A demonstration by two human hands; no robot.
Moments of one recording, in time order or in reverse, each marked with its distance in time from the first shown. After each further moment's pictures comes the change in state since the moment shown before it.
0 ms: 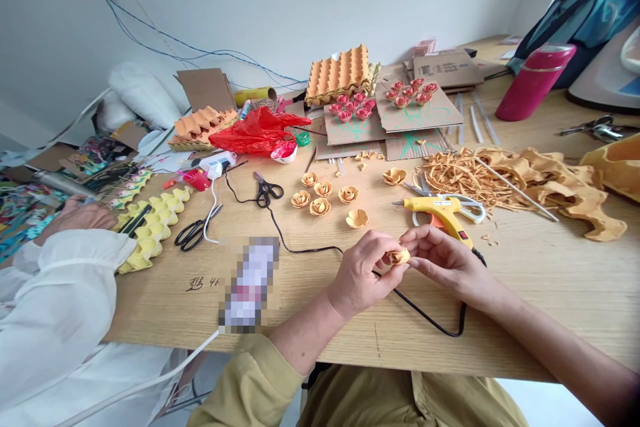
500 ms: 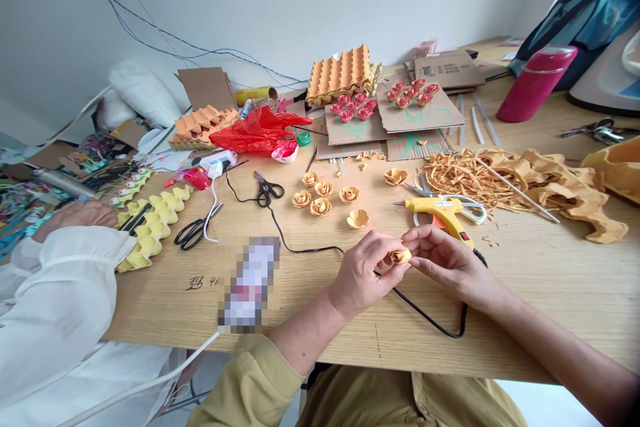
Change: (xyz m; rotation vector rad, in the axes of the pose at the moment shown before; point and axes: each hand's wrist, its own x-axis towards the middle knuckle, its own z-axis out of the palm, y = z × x) left_hand 0.000 -0.001 0.000 0.024 0.008 0.002; right_hand 0.002 -0.002 0.001 -0.058 0.046 0.009
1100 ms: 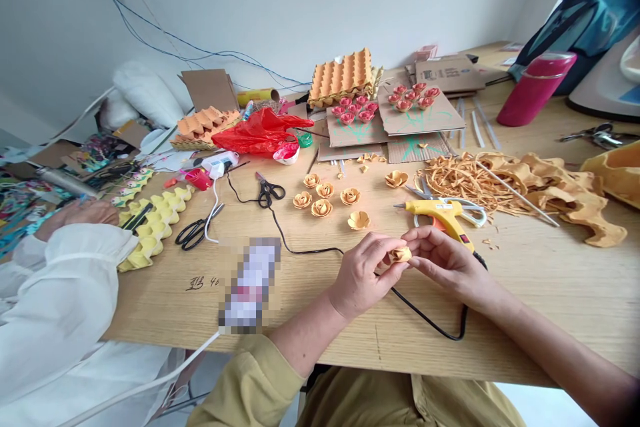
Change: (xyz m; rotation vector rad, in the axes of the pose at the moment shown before) left_hand -0.002 0.000 0.000 0.046 0.012 -0.036; right_hand 0.002 0.001 0.000 -0.050 0.025 0.016
